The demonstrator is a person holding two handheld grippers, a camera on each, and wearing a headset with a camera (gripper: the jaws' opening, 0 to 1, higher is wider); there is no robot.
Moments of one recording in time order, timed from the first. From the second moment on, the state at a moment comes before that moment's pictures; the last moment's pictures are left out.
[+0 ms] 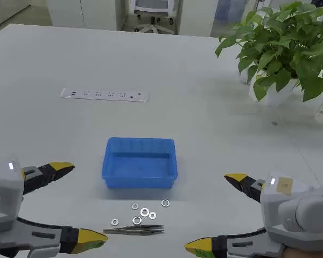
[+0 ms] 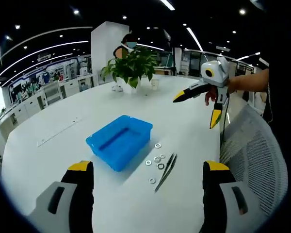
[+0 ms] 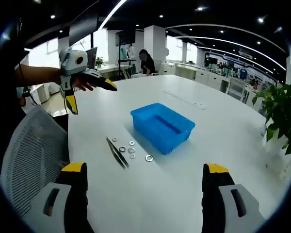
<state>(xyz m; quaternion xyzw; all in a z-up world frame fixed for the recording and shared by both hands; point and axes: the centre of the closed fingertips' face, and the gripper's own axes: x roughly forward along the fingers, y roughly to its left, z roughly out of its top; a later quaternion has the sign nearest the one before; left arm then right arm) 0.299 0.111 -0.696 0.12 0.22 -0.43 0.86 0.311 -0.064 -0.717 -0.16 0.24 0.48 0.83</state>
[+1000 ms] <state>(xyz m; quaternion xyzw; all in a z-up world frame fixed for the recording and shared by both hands) 0.297 0.111 -0.697 0.13 0.22 -0.43 0.86 0.312 -0.061 -0.715 -0.16 0.23 0.49 0.83</state>
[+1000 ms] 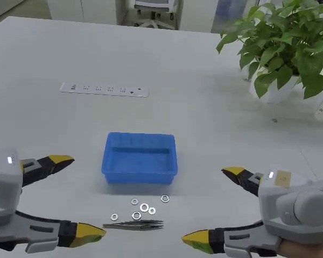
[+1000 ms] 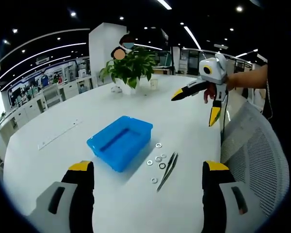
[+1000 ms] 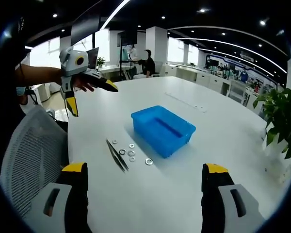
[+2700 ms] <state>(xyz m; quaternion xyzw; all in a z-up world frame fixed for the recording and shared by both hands) 0.295 0.119 -0.703 0.16 0.23 -0.44 0.85 0.315 -0.060 -0.712 -0.19 0.23 0.51 0.81</state>
